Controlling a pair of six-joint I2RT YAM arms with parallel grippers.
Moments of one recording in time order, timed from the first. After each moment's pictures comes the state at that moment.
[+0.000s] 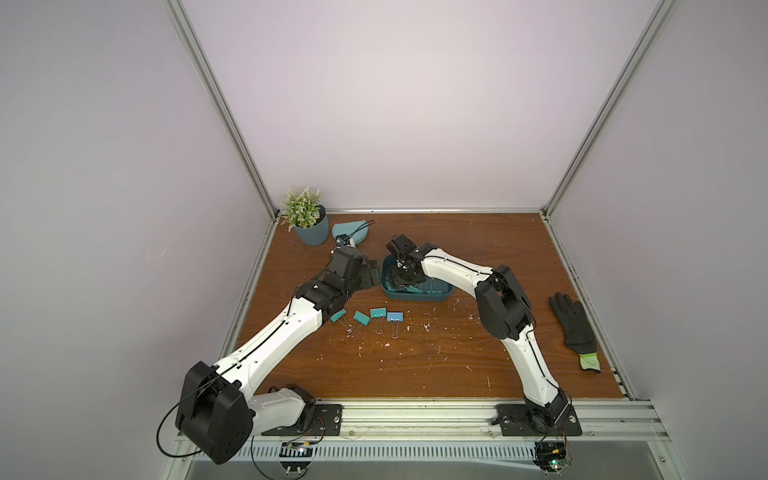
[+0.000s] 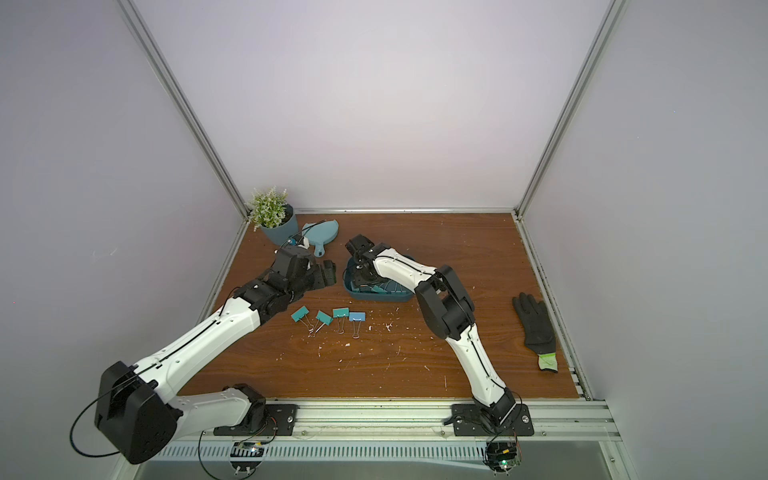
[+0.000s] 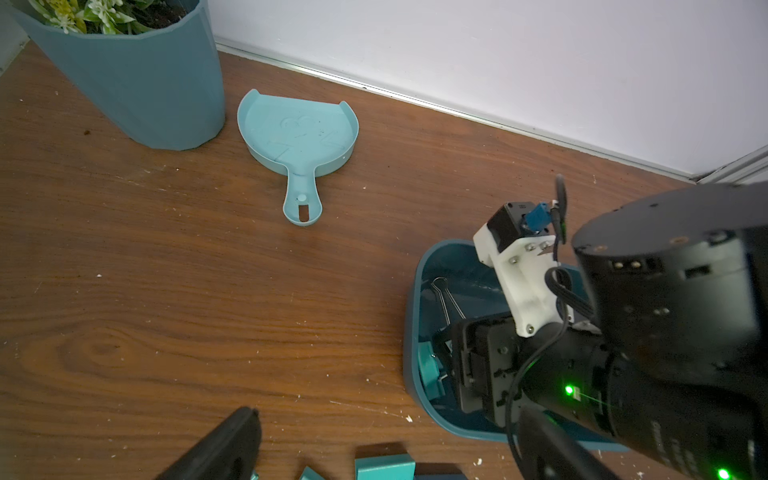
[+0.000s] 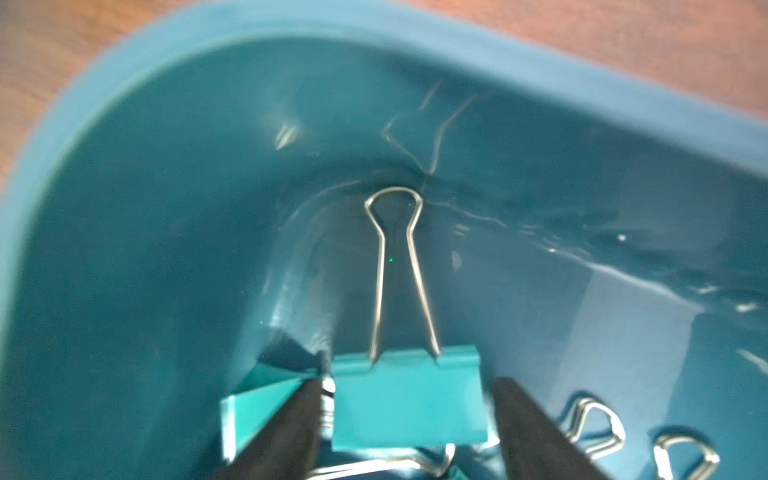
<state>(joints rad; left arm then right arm) -0.50 1.23 0.95 -0.39 -0.25 -0.54 0.76 2.30 1.89 -0.75 0.14 0.45</state>
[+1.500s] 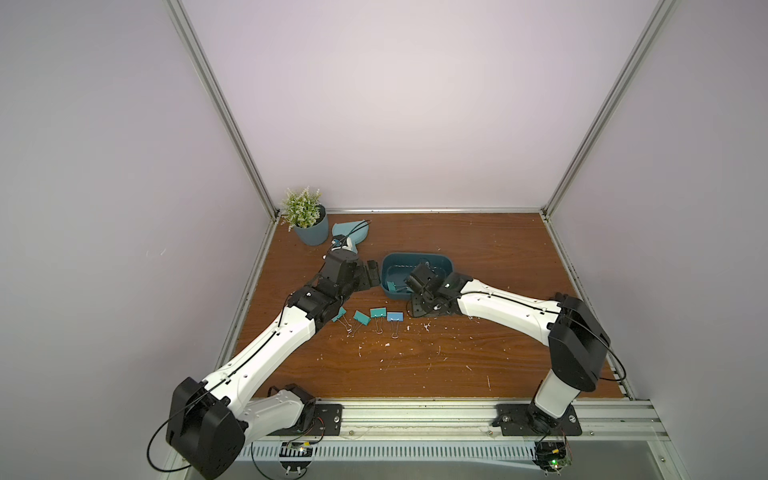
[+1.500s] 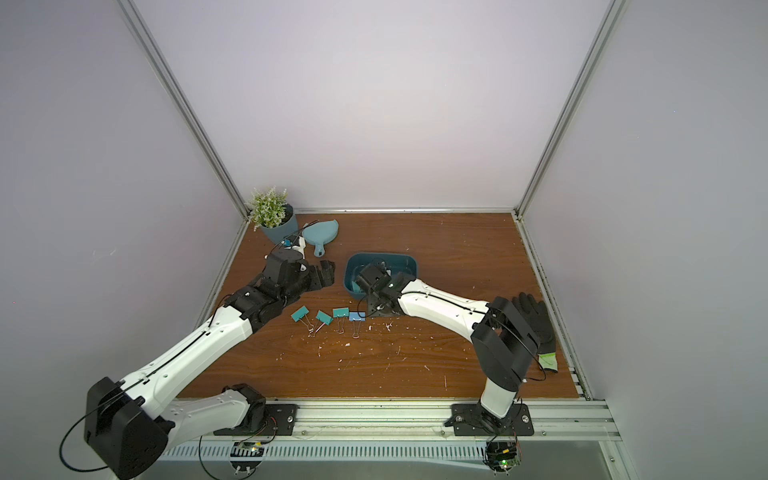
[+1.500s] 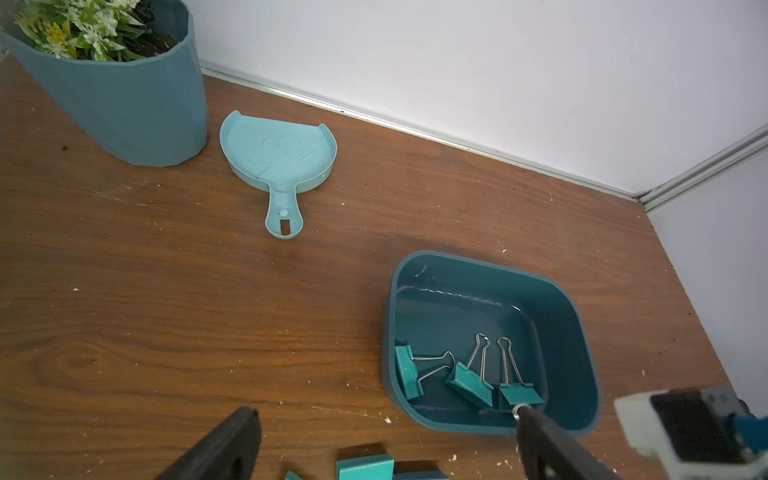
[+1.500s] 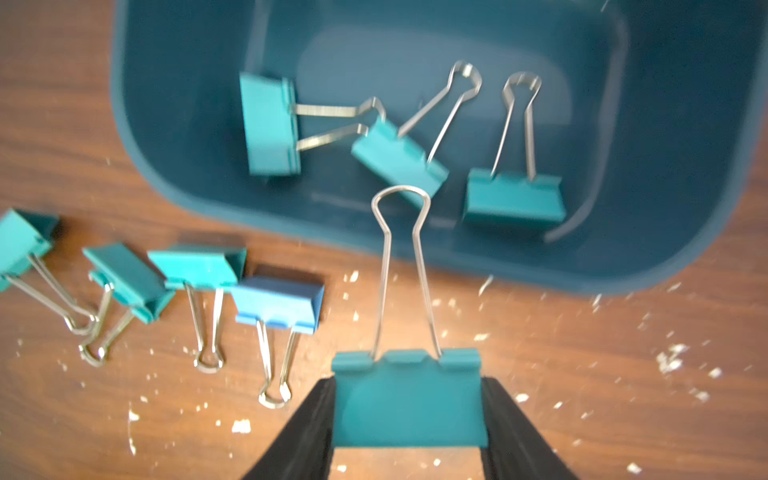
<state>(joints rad) -0.50 1.14 0.90 -0.35 -0.20 -0.54 0.94 1.72 1.26 -0.73 0.26 0.78</state>
